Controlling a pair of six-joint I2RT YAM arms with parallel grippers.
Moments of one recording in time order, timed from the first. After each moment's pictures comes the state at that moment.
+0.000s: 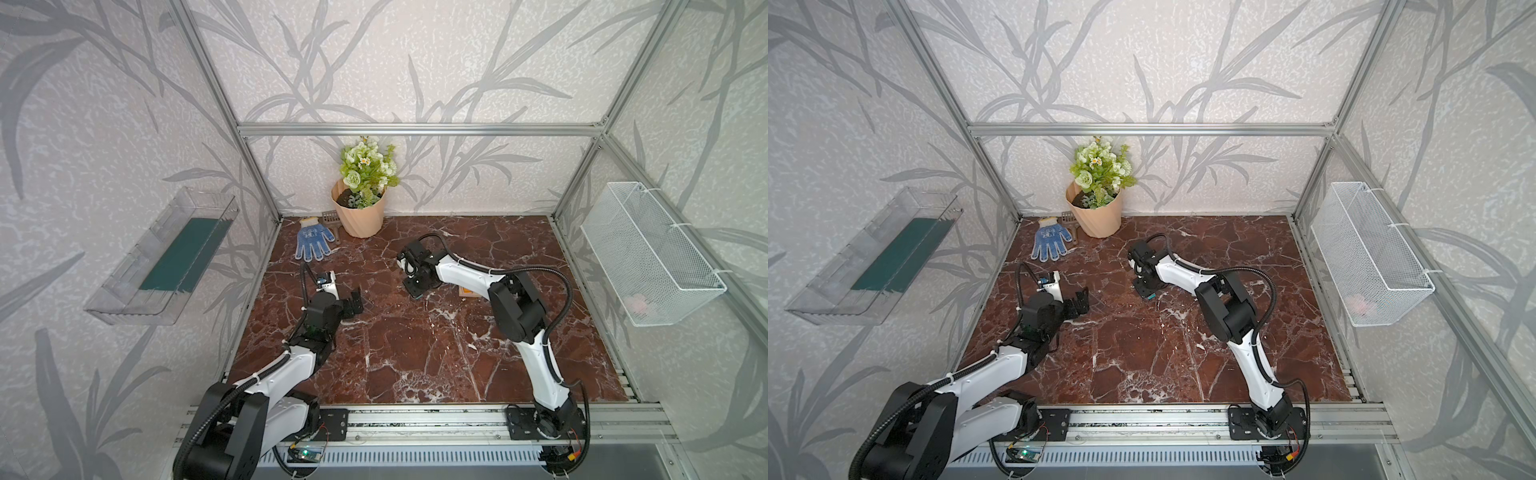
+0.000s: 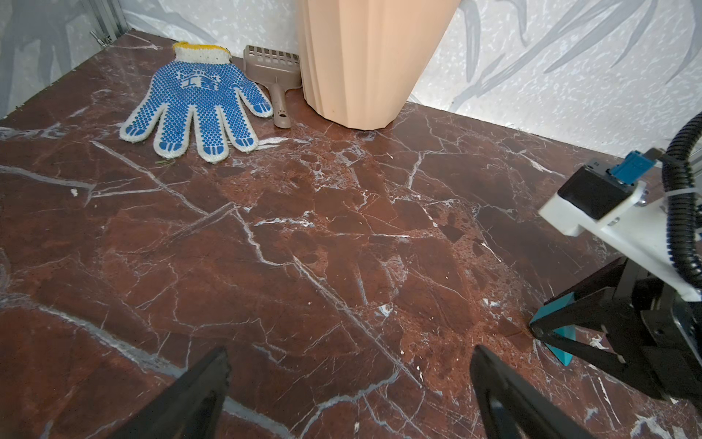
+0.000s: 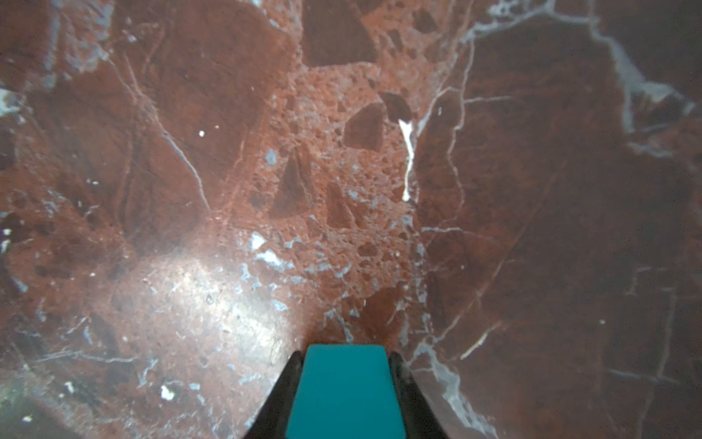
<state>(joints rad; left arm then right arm) -0.25 1.11 0.29 0.40 -0.14 -0.32 0.69 2.26 1.75 -0.70 -0.02 0.07</state>
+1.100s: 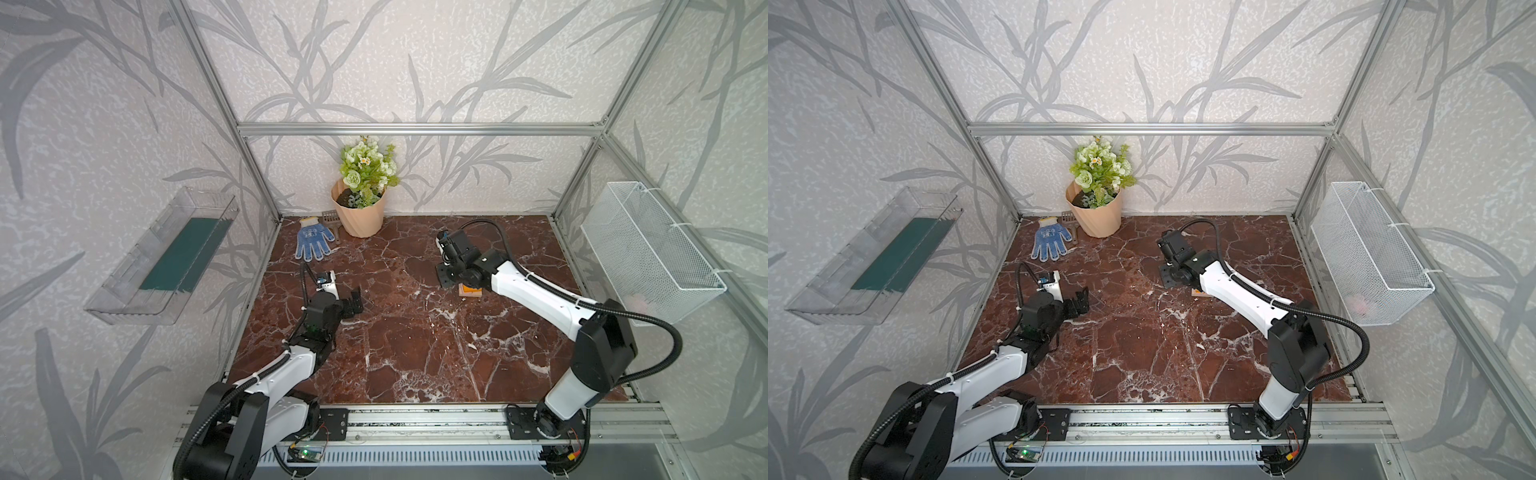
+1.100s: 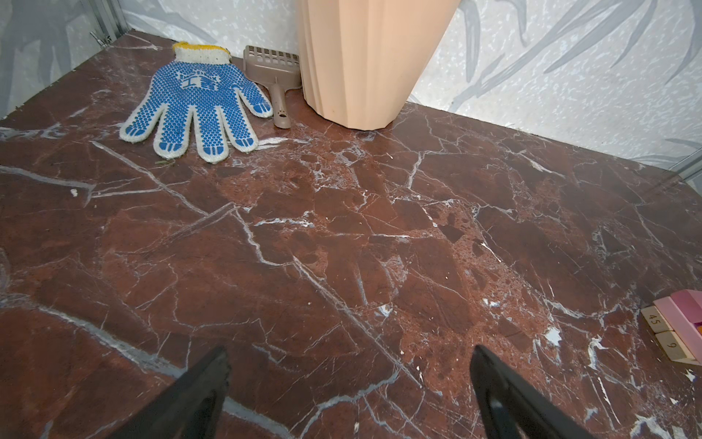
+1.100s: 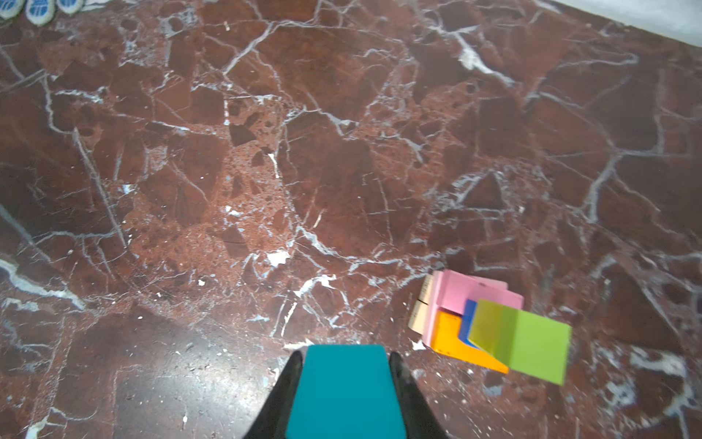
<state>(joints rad) -0.25 1.11 0.29 0.40 -0.14 -0.32 0.63 1.64 1.35 -0.65 0.18 0.27</state>
